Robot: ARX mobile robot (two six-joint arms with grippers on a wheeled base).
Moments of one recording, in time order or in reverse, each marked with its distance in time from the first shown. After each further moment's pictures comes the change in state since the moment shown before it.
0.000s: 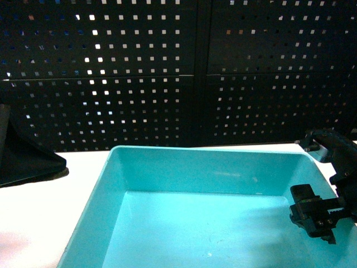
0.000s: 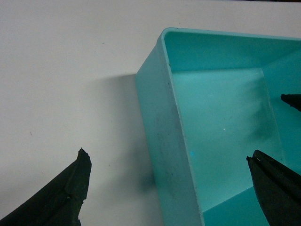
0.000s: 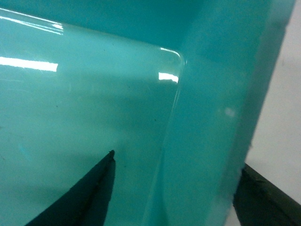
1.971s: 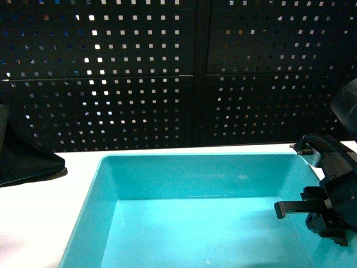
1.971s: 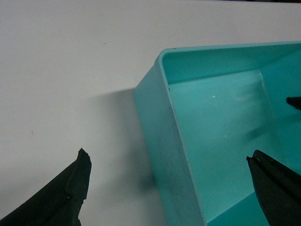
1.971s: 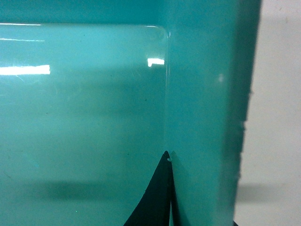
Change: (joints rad) left arm -0.001 0.000 0.000 0.000 0.000 0.000; right arm 0.079 0.013 0.031 -0.089 0.102 0.198
